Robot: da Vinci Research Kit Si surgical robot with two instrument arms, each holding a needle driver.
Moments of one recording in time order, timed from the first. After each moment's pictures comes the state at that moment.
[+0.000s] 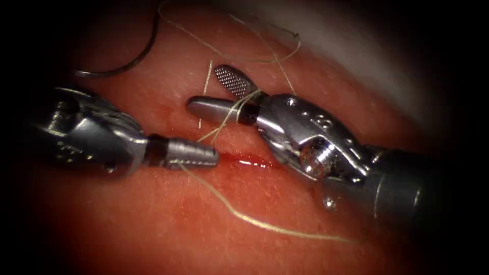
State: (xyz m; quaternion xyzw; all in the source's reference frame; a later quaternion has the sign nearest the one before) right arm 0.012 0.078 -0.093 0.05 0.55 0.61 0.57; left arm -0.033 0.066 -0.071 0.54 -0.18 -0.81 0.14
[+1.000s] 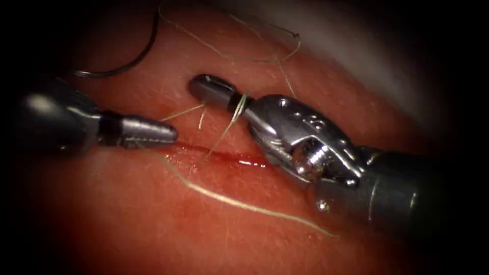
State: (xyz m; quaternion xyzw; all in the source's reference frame) right arm 0.014 0.077 -0.096 0.08 0.57 0.56 0.60; left arm -0.027 0.070 -0.073 0.54 -0.14 -0.83 0.06
